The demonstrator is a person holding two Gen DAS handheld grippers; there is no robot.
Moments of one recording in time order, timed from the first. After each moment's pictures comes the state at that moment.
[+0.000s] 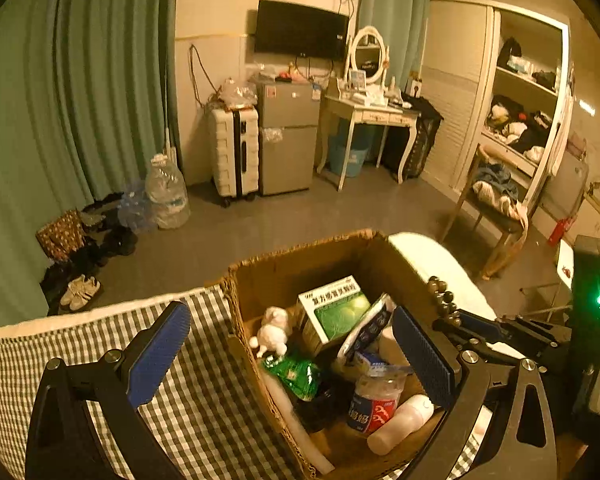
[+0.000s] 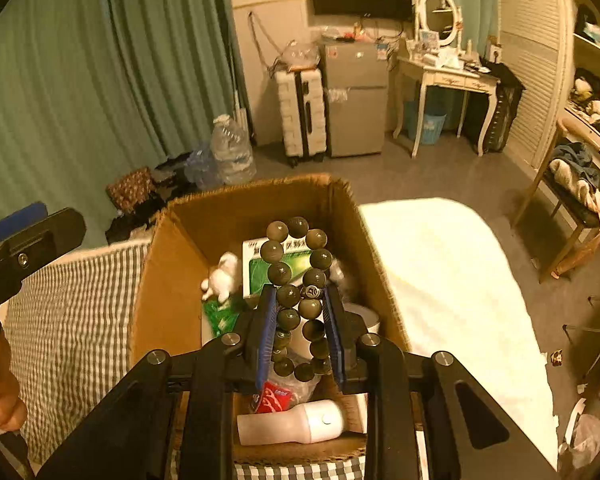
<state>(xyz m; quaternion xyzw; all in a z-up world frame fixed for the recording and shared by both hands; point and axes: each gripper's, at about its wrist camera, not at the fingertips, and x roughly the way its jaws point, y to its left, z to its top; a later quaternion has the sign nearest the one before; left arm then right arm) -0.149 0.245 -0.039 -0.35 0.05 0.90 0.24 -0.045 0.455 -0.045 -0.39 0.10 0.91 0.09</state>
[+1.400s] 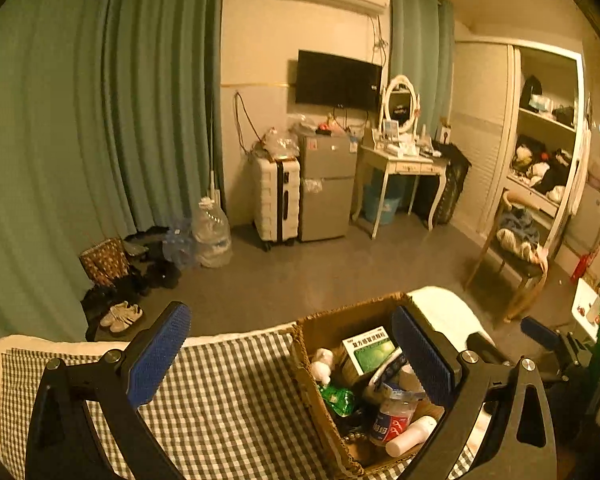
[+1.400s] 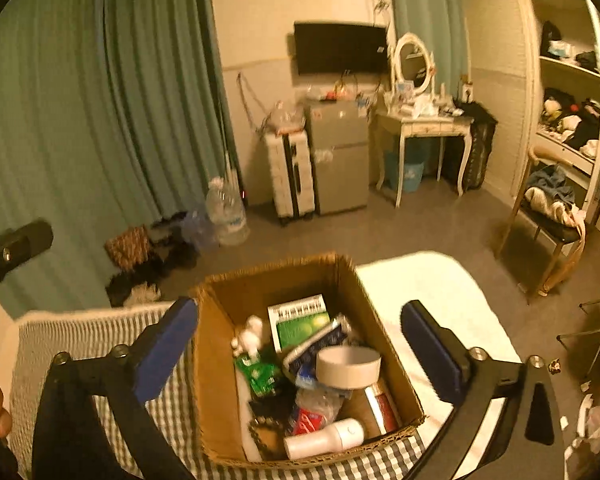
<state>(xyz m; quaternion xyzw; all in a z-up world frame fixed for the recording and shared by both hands) -0.111 0.174 0.077 -0.27 0.03 0.95 0.18 -0.001 0.414 0.053 -0.27 0.11 0.94 0.15</state>
